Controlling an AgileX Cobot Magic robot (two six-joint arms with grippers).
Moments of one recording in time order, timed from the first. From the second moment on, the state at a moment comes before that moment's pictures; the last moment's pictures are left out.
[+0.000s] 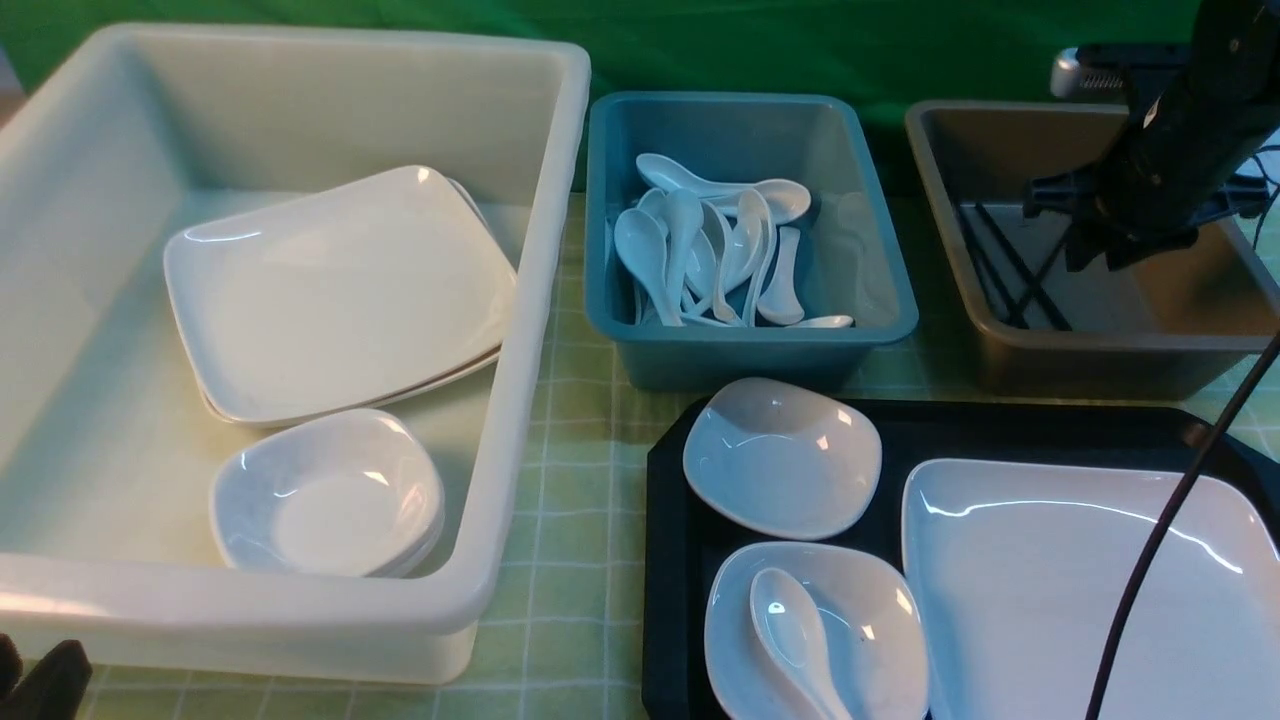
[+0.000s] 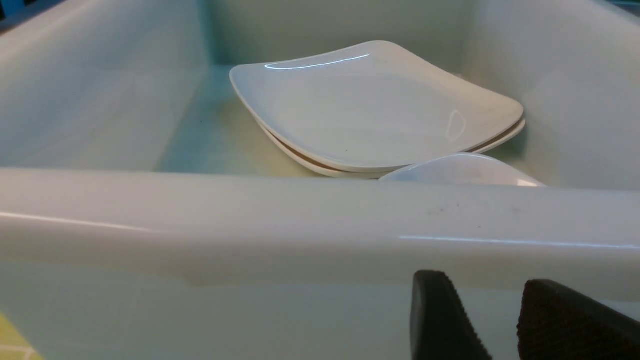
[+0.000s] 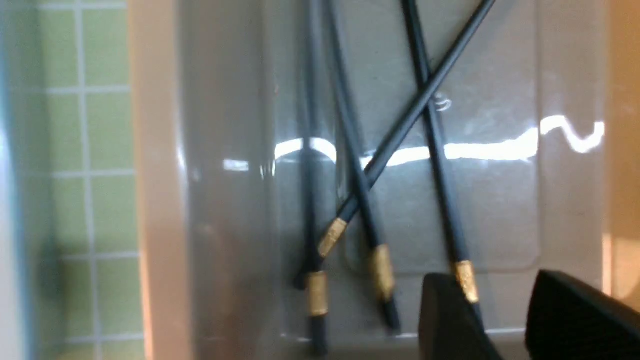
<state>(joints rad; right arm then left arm) 0.08 2.07 -1.86 -0.06 0.95 0.19 0.01 0.00 0.01 -0.15 0.23 0.13</state>
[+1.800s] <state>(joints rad) 0.08 0.26 -0.65 -0.06 0.90 0.03 0.01 0.00 0.01 -0.10 0.20 0.11</state>
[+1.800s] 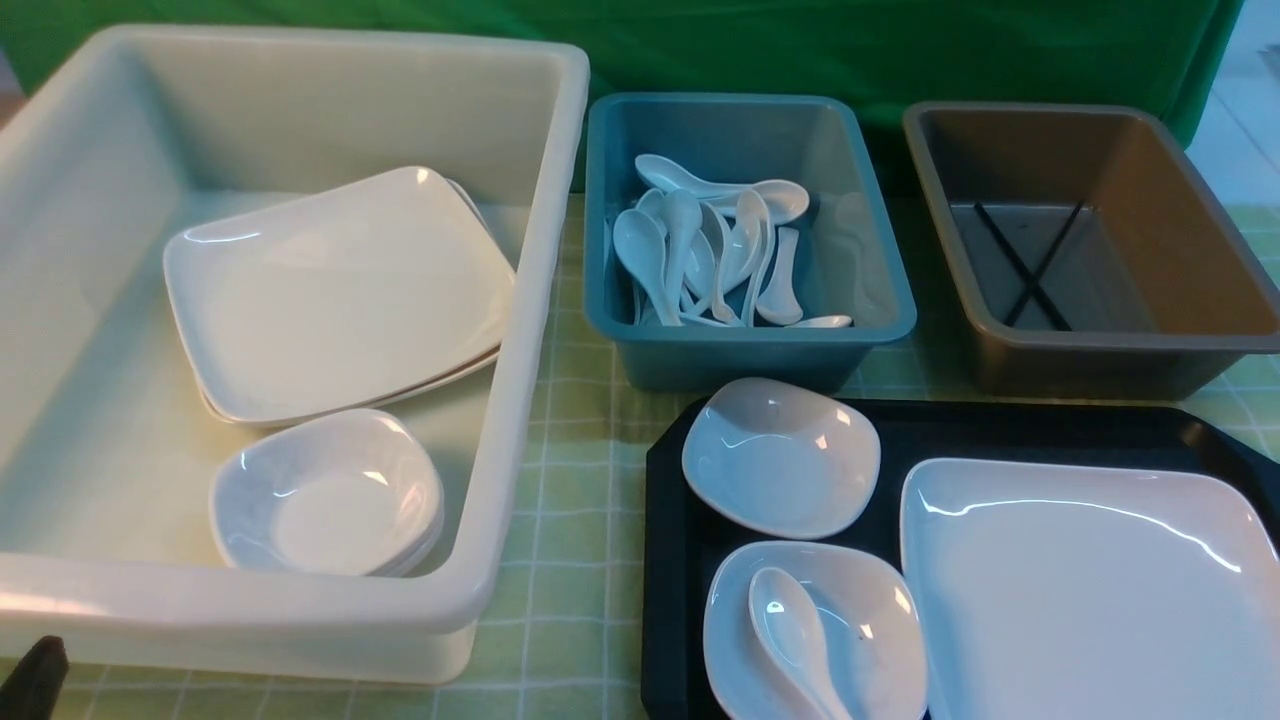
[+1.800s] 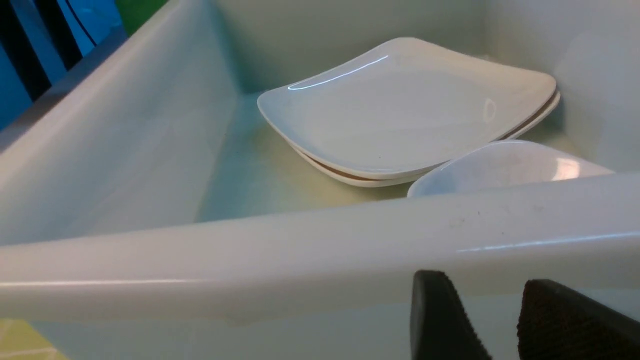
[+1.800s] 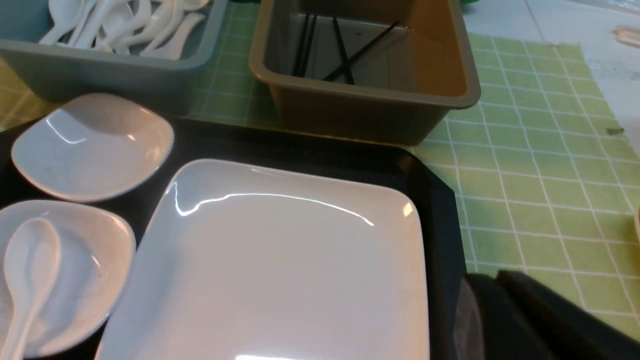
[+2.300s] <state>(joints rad) 0.08 0.31 -0.65 -0.06 0.87 0.03 0.01 0.00 0.01 -0.90 0.09 -0.25</state>
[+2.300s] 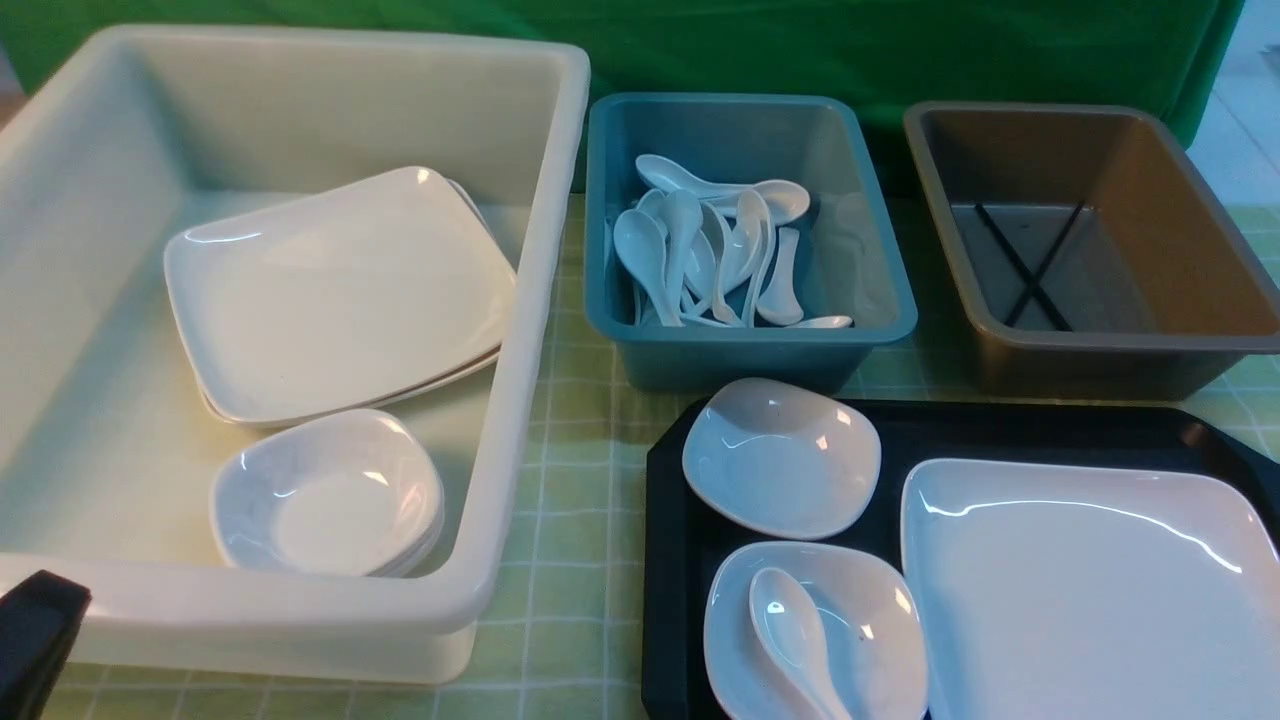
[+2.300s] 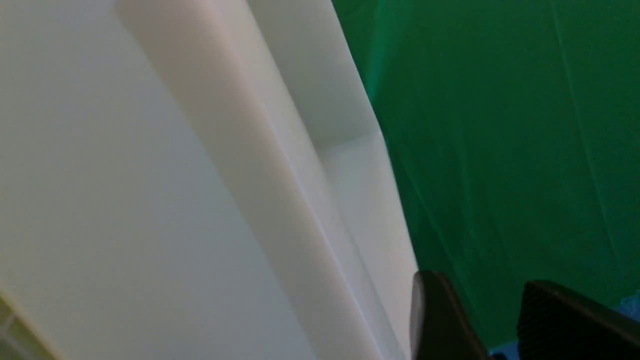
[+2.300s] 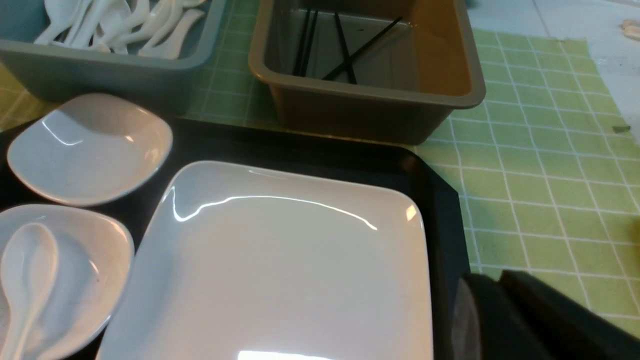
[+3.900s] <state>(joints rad) 0.08 0.32 -0.65 -0.06 0.88 0.01 -0.85 1.87 -1.54 -0.32 1.11 -0.65</state>
